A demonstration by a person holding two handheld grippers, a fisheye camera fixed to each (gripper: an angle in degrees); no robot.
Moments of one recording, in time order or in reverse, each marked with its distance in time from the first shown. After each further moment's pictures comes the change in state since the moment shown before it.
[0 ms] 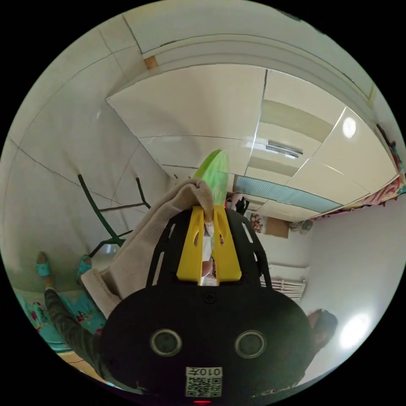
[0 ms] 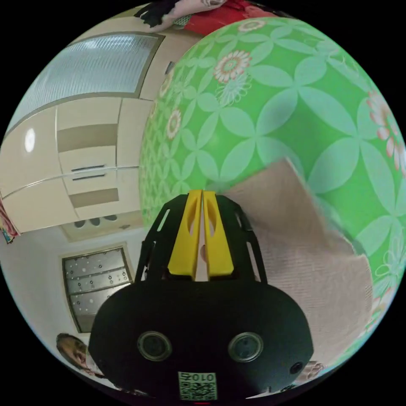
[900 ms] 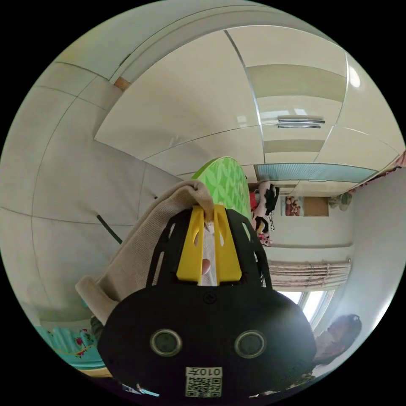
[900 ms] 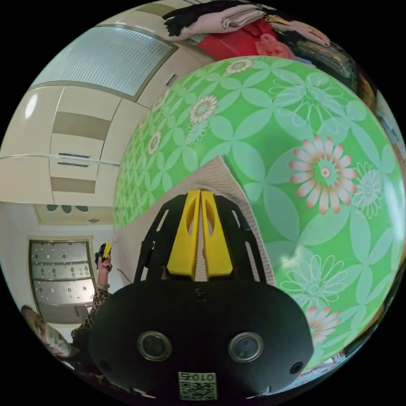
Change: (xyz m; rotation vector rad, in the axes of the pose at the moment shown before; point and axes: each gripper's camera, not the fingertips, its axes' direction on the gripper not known) left arm 0.137 -0.117 0.116 -0.074 -0.262 0.237; right arm -0.013 -0.049 -0.083 0.101 0.291 -0.162
